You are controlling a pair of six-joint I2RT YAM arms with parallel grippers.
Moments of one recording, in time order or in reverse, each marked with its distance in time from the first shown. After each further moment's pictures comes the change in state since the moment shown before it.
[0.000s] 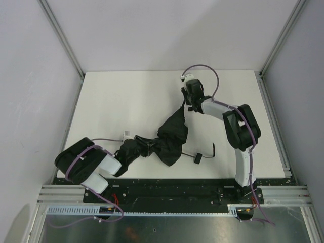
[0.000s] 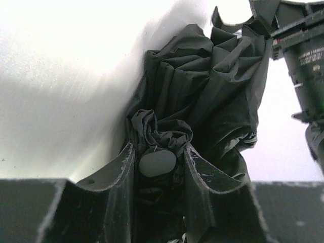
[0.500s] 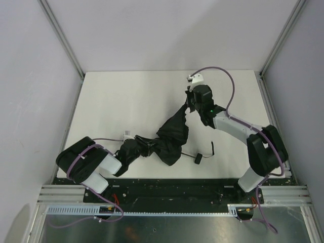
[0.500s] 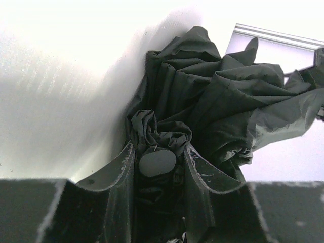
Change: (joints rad) left arm 0.001 0.015 0.005 0.010 0.003 0.001; right arm 0.069 -0.424 -0.266 0.052 0.009 0.119
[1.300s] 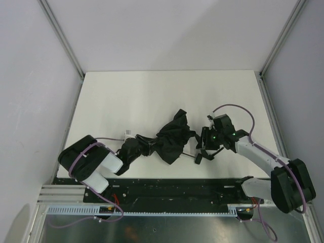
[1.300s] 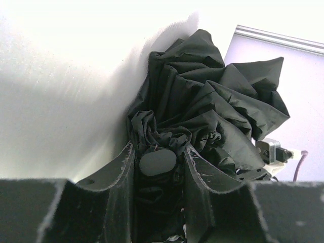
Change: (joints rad) left arm 0.000 0.032 0.029 -0.002 -0.004 -0.007; right arm -0.144 -0.430 -0.460 -0.576 -0.558 0.407
